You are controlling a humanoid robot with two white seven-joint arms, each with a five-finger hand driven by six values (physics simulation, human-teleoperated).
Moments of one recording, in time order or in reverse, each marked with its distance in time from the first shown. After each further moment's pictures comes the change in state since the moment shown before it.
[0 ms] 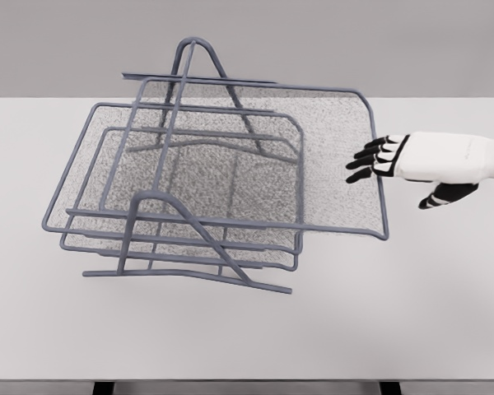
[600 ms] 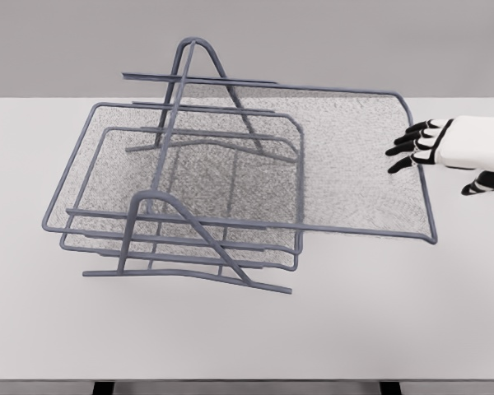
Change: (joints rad) left arm 0.000 0.000 0.000 0.000 0.000 0.000 0.000; right arm 0.002 -0.102 -0.066 -0.012 0.040 -0.013 0.002
